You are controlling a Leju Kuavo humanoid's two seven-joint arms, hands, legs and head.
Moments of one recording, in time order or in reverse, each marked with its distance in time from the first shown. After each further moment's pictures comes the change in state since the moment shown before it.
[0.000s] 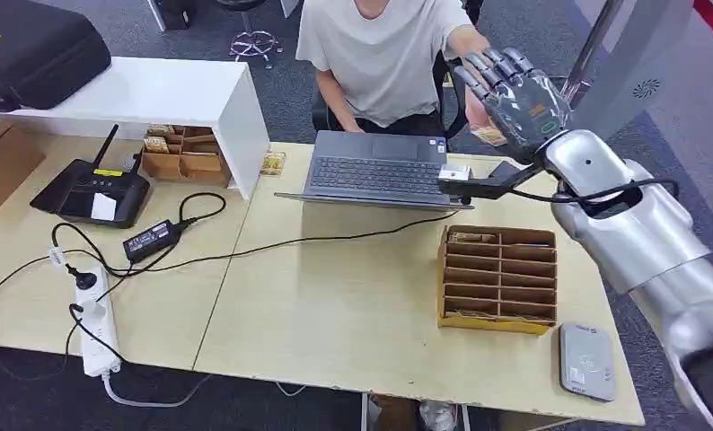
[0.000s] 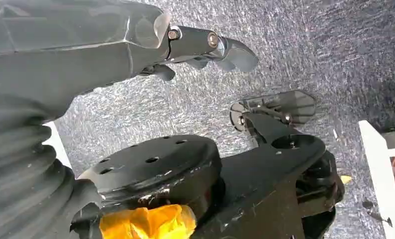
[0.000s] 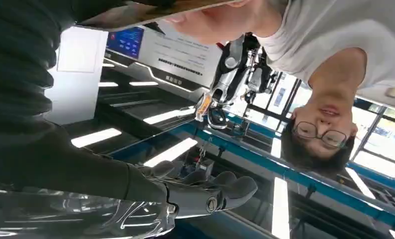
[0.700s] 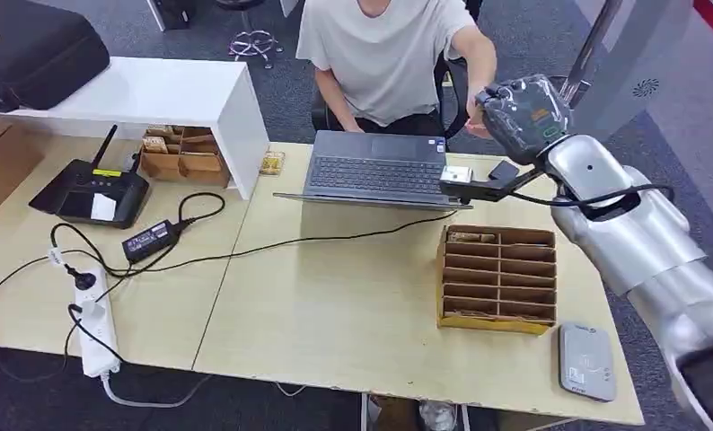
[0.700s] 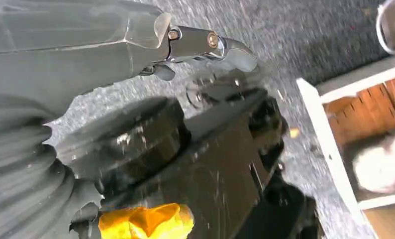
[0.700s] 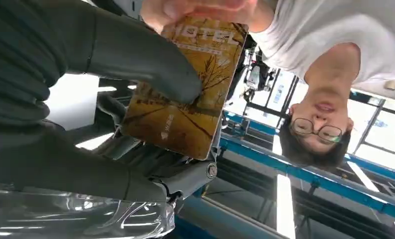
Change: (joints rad) left arm 0.006 0.000 -0.042 0.004 -0.010 -0.138 -0.210; right arm 0.010 0.000 -0.004 0.034 -0.028 -0.059 -0.028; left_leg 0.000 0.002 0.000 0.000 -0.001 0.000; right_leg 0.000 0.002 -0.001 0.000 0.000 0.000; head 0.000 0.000
